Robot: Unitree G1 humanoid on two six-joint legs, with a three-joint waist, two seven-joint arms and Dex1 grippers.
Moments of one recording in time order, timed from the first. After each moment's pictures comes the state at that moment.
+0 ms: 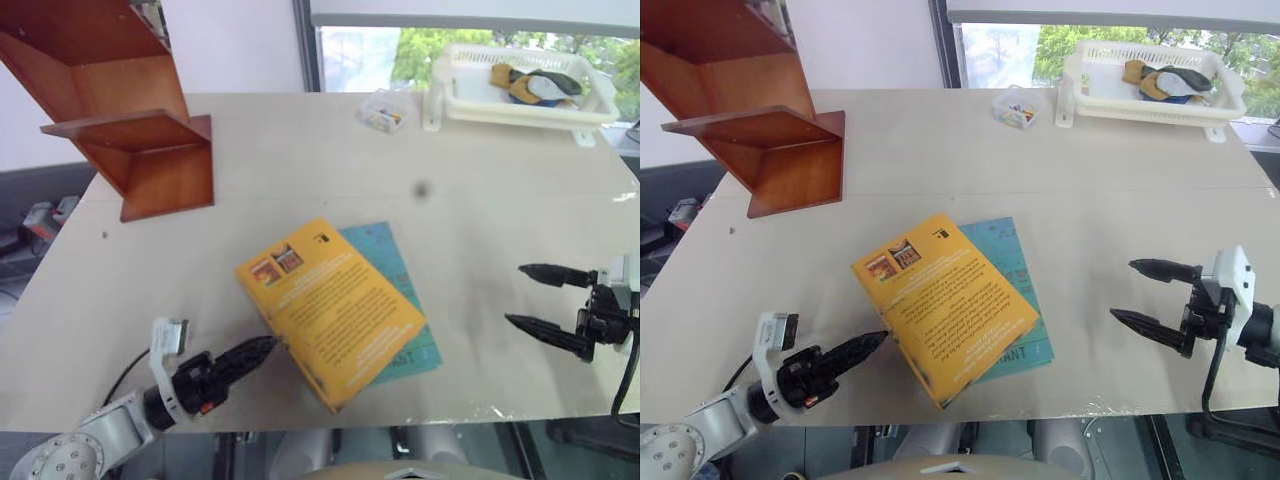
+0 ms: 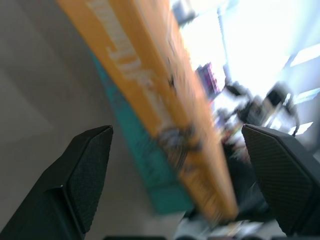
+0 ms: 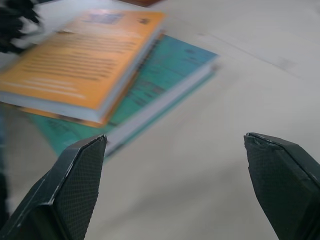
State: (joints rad) left arm 0.36 0.54 0.41 -0.26 -1.37 1.02 -0.77; right arm 0.23 -0.91 -0.43 -0.37 0.76 0.36 1.17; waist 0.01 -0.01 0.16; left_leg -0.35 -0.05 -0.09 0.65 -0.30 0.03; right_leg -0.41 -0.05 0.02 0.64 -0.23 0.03
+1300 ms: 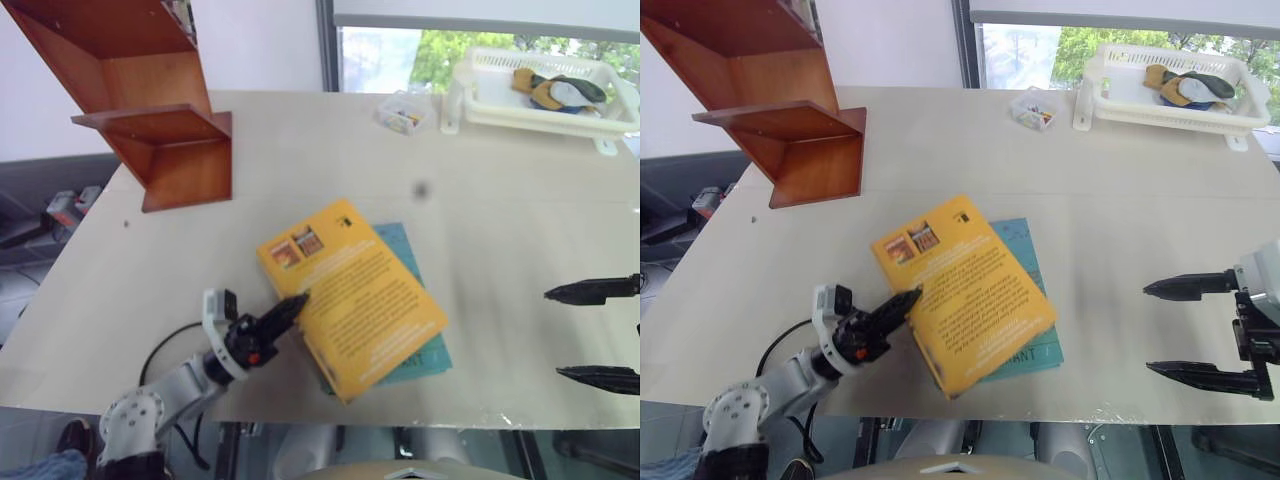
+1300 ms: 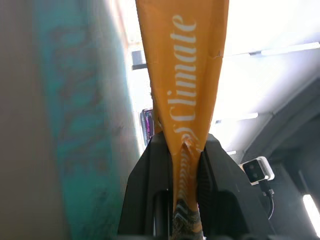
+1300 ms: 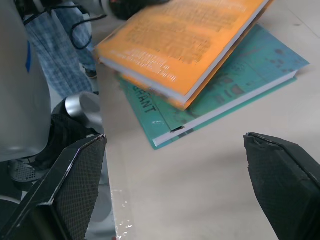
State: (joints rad) left arm 0.03 0.40 0.31 -0.10 -1.57 1.10 -0.55; right arm 0.33 -1.12 -0.77 -0.52 0.82 0.58 1.46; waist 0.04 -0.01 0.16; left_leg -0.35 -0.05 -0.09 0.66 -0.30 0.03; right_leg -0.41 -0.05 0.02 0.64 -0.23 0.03
